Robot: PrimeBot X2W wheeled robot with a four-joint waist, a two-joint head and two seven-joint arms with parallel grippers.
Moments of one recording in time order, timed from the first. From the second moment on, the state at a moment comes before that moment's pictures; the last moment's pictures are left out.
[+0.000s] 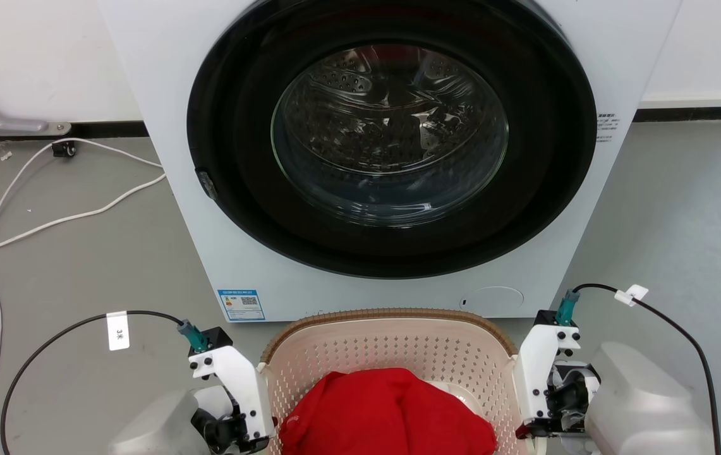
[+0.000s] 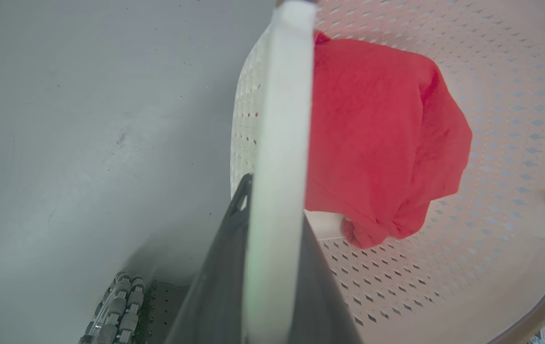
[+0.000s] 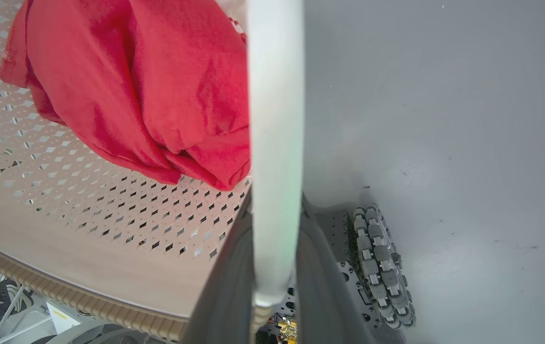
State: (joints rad) left arm -0.65 0.19 -0.96 1.20 -1.37 -0.12 0.45; right arm -0.72 -0.07 0.55 1.30 0.78 0.12 0.83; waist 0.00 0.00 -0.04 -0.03
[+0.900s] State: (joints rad) left arm -0.65 0.19 -0.97 1.21 -1.39 -0.12 0.45; right arm -0.72 -0.07 0.54 1.30 0.77 0.12 0.84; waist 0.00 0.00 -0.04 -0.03
